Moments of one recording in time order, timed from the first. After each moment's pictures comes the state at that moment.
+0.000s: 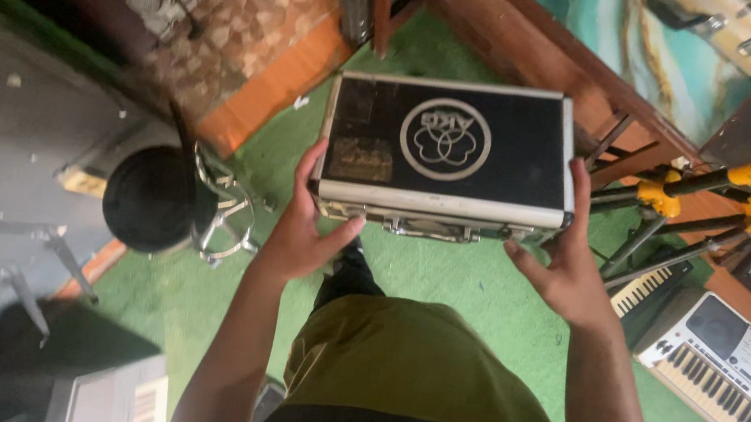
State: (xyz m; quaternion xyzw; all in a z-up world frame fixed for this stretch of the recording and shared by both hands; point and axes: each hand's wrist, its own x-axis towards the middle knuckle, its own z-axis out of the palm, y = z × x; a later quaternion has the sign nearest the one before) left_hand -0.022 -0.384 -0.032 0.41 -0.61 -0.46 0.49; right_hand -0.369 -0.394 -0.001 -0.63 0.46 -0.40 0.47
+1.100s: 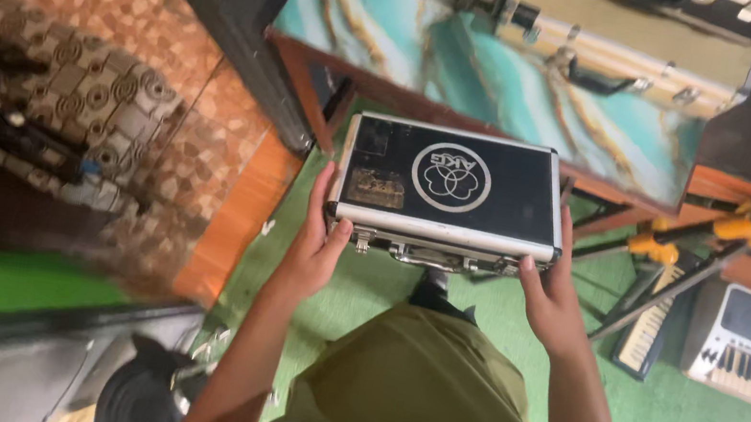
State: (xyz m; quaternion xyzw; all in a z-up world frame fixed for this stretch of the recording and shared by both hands) left_hand -0.038 -0.706 -0.065 0.33 -0.67 -0.52 0.42; right_hand -0.356 -0.590 -0.064 -0.50 0.59 -0.52 0.37
